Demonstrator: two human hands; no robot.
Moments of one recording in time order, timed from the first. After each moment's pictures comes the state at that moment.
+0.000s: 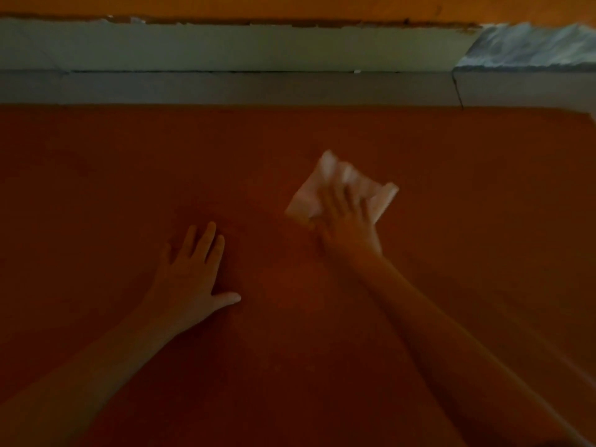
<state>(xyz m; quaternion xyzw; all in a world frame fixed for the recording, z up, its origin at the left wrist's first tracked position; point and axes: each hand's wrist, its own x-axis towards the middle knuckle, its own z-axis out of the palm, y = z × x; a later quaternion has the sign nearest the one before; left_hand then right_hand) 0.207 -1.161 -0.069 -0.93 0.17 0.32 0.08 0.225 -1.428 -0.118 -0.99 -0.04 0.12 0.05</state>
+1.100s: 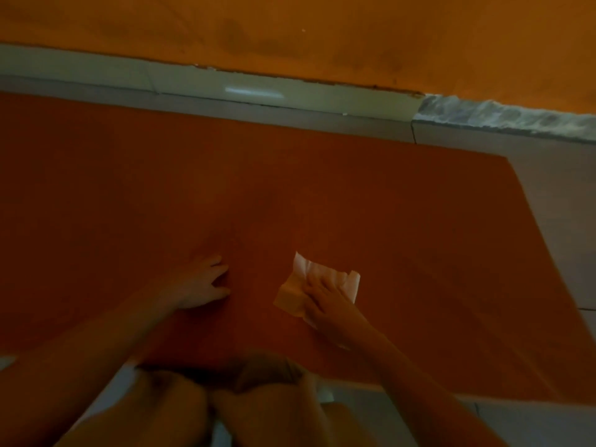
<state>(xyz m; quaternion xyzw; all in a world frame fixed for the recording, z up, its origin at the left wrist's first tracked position) 0.057 -1.159 -0.017 -0.90 0.12 0.43 0.01 -0.015 -1.439 -0.058 -0.93 -0.15 0.28 0.17</state>
